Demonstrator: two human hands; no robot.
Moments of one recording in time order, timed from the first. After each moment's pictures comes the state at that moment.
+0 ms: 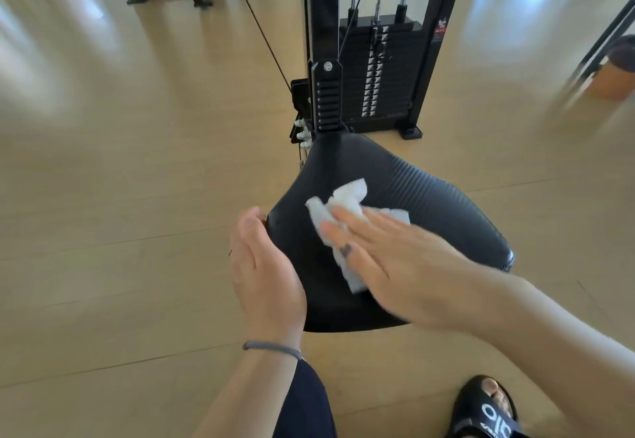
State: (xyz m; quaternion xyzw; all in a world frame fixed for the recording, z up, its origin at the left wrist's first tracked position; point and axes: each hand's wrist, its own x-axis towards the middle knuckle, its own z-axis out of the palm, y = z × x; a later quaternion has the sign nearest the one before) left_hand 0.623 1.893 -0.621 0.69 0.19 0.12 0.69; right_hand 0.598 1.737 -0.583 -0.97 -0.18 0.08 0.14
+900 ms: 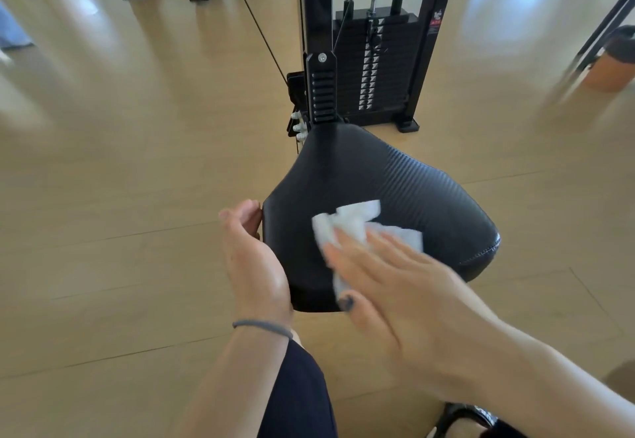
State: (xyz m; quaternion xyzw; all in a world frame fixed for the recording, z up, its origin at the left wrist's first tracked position) left_hand 0.621 1.898 -0.614 0.52 0.27 0.04 0.81; right_hand 0.530 1.749 -0.585 -0.98 -0.19 0.03 0.10
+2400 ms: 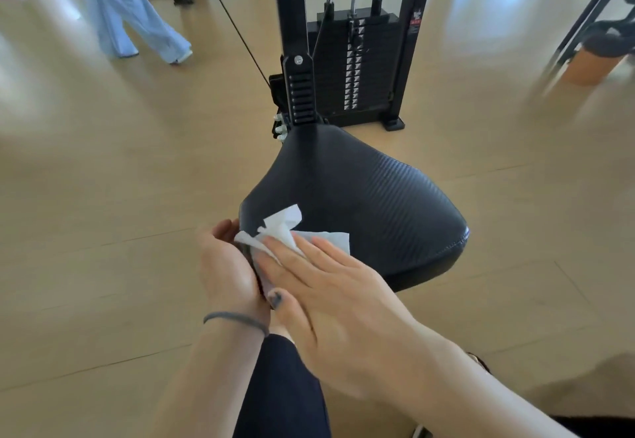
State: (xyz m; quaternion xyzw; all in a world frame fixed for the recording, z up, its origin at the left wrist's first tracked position) left_hand 0.619 1.896 -0.607 0.46 0.32 -0.04 0.83; right_hand 0.538 1.779 -0.595 -0.97 -0.20 0.00 0.15
